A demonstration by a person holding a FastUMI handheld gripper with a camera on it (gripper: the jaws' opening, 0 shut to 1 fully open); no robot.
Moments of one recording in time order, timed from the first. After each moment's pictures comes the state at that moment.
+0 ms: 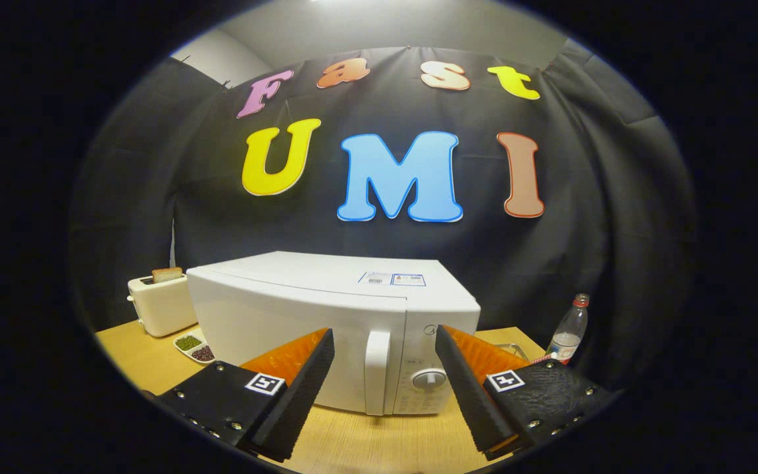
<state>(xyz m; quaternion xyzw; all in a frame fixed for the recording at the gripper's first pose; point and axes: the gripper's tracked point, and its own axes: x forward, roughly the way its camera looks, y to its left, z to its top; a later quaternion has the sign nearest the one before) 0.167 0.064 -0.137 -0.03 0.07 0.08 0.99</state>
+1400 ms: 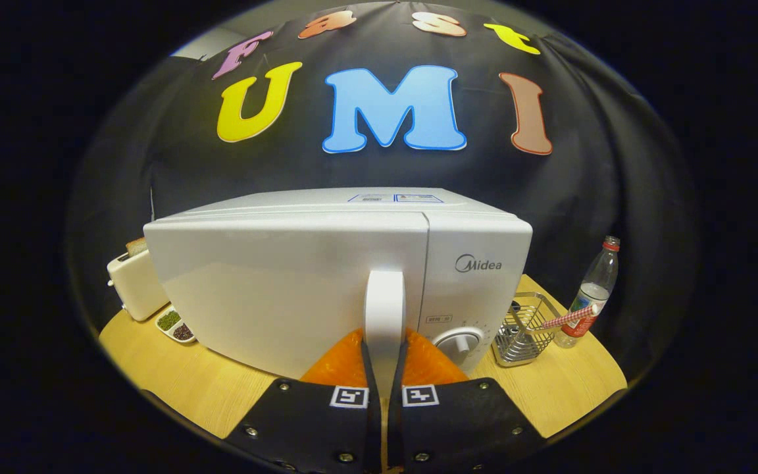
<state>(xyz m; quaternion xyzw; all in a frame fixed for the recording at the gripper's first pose) 0.200 0.069 -0.204 -0.02 0.19 0.05 0.98</state>
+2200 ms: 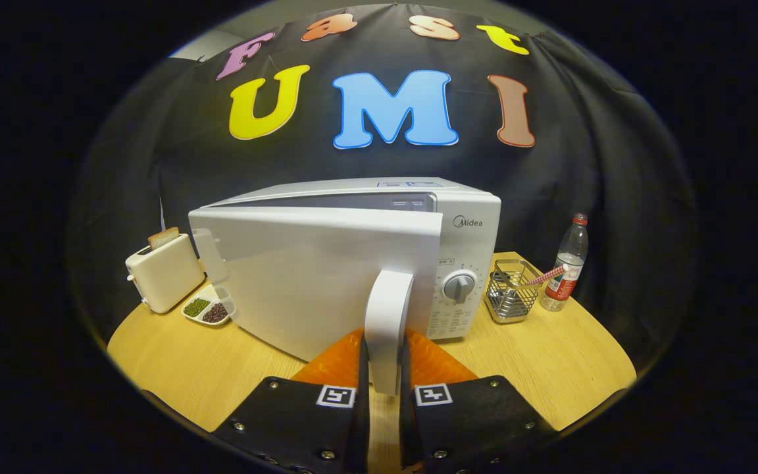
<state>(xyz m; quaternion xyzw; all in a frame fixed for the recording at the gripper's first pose) 0.093 0.099 -0.202 0.00 0.21 0.04 0.98</state>
